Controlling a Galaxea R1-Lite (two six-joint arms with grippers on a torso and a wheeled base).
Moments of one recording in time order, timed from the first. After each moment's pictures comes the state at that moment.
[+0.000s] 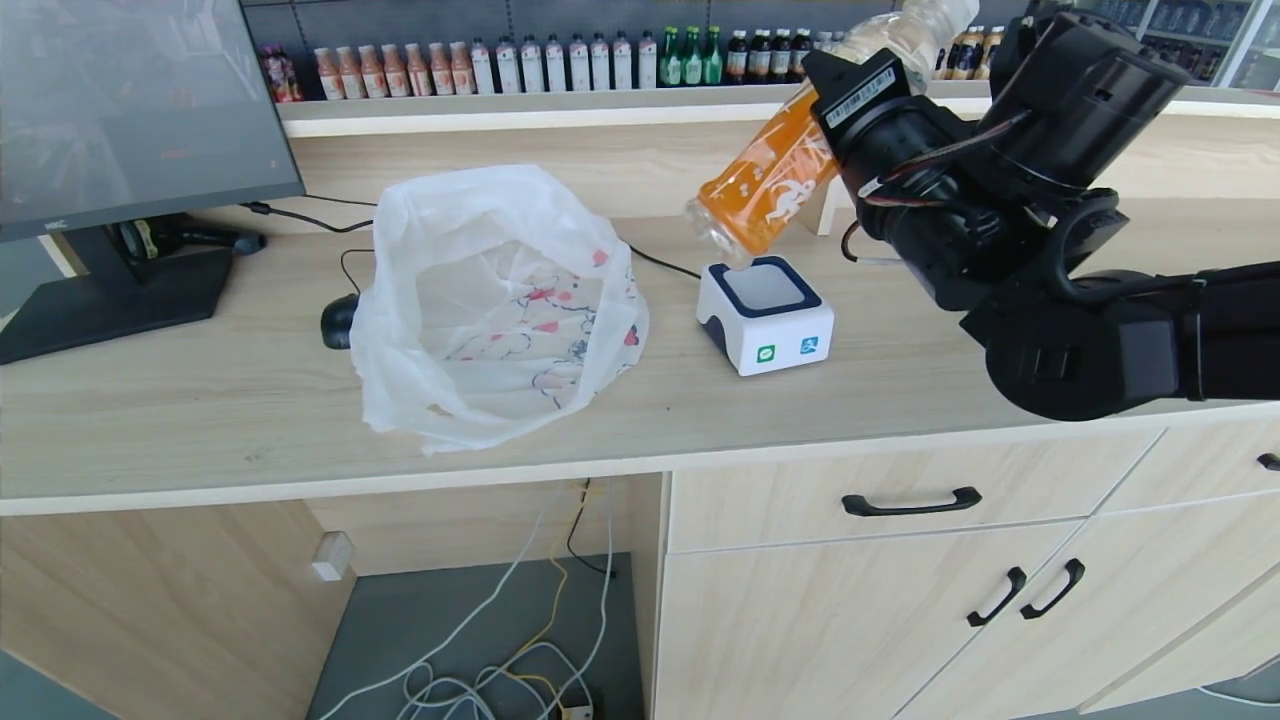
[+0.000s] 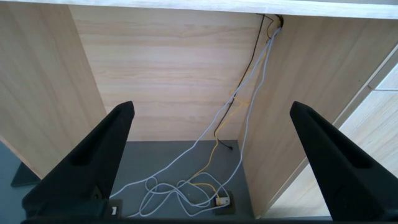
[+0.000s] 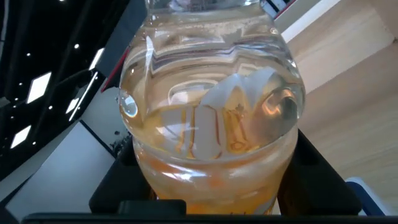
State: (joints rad) left arm 0.00 0.00 0.00 0.00 0.00 0.00; right arm 0.55 1.92 -1.46 -0.93 -0.31 0.65
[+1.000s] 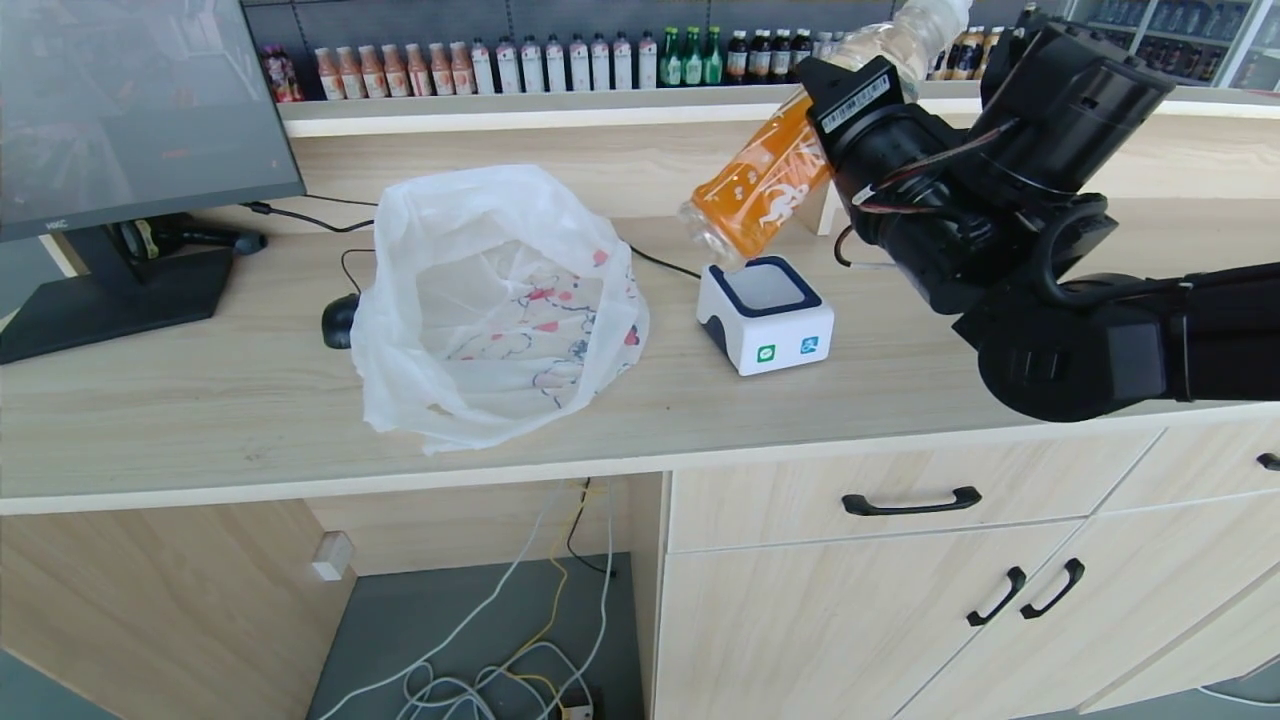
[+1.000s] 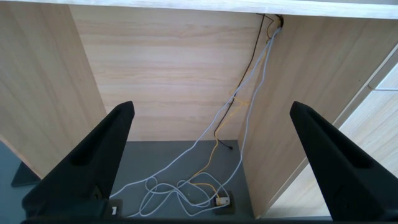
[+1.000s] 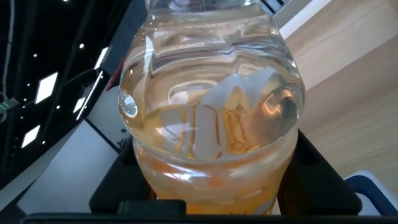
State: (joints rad) left arm 0.00 0.00 0.00 0.00 0.00 0.00; right arm 0.54 1.93 -1.46 -0.93 -0.29 0.70
